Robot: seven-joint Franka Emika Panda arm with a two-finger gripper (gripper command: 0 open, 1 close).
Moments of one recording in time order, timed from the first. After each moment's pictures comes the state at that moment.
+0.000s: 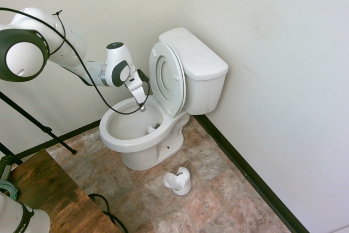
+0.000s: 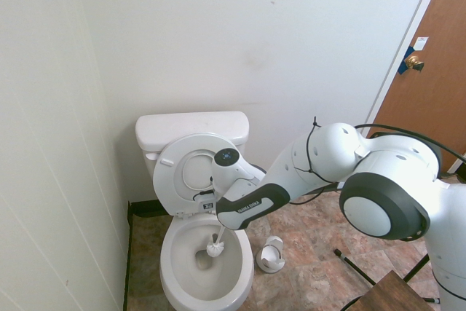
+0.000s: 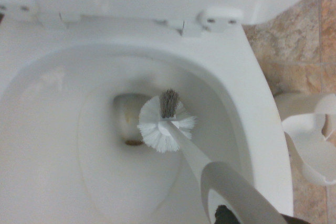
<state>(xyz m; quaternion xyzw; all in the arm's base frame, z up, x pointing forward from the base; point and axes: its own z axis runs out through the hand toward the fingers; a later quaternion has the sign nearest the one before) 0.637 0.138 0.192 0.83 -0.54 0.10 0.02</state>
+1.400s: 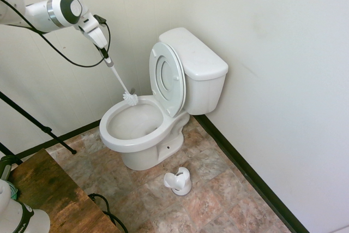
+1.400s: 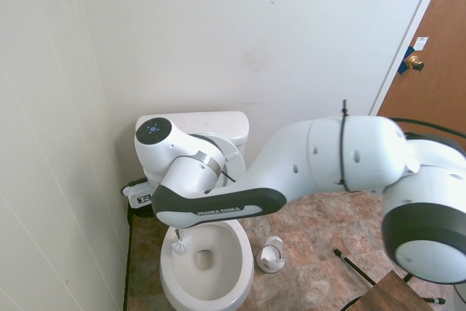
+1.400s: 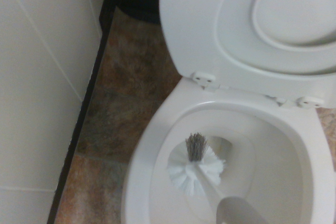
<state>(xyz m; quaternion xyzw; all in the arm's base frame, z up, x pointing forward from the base) 0.576 0.306 0.417 0.87 -0.47 0.15 -0.01</state>
